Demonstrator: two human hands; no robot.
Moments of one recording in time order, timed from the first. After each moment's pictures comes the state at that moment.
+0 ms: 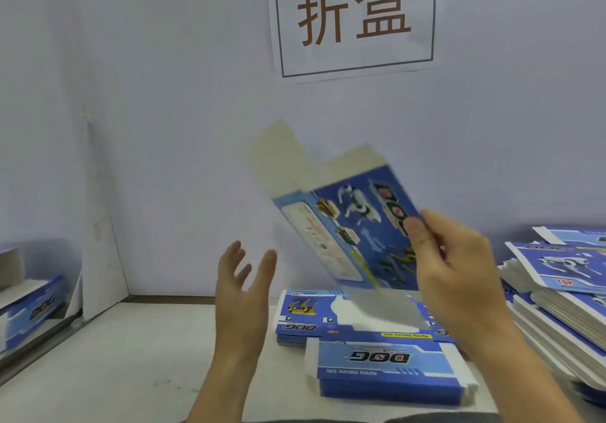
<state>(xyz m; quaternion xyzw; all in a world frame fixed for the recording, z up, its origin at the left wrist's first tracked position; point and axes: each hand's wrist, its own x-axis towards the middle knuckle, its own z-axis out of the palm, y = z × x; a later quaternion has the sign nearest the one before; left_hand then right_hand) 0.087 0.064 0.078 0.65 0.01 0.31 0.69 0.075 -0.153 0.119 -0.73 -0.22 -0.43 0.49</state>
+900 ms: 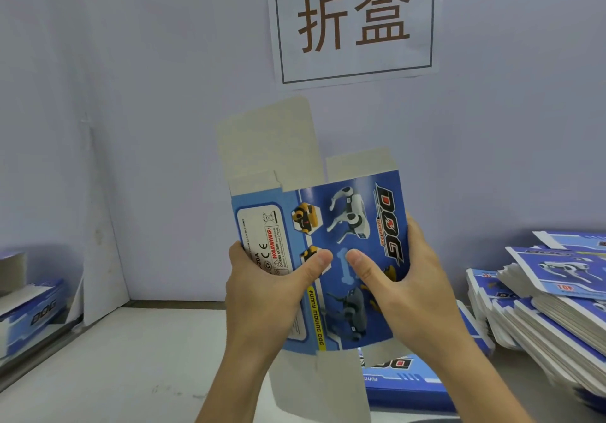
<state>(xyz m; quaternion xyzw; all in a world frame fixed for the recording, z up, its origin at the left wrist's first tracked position) 0.069 0.043 0.107 0.70 -0.01 0.34 0.62 0.070 -0.121 0.109 -0.69 -0.21 -0.27 0.63</state>
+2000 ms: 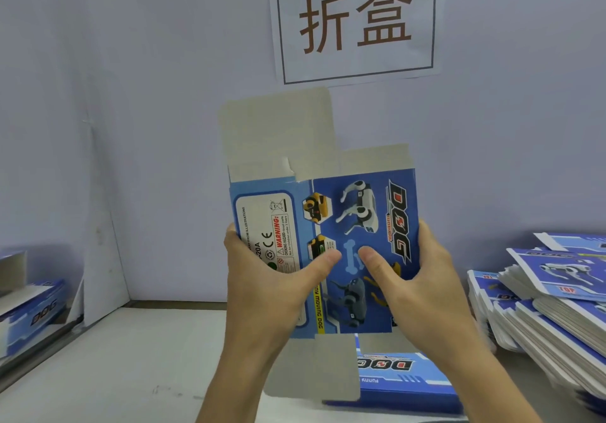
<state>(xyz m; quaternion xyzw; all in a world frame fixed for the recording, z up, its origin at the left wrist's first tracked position) 0.066 0.040 0.117 0.70 -0.05 0.35 0.61 0.072 -0.128 0.110 -0.69 -0.19 -0.27 0.64</state>
